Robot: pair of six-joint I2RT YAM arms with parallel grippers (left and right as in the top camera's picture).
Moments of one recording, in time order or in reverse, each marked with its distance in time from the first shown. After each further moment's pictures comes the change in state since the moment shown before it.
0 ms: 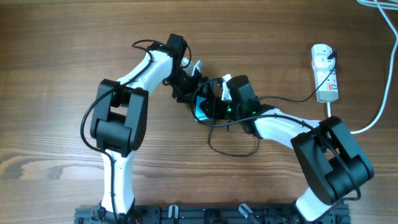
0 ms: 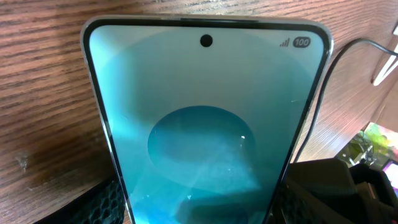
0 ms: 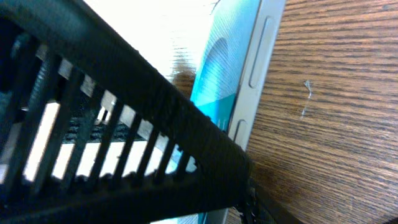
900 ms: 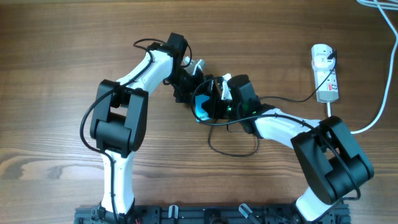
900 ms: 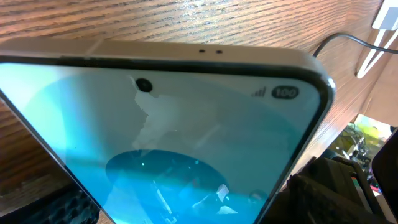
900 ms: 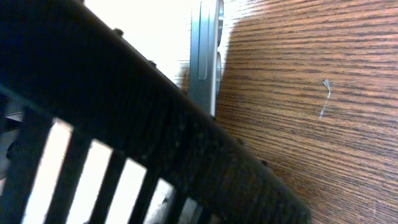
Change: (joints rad) left arm -0.003 -0.004 0.002 0.008 0.037 0.021; right arm -0.003 0.003 0.000 0.022 -0.046 0.033
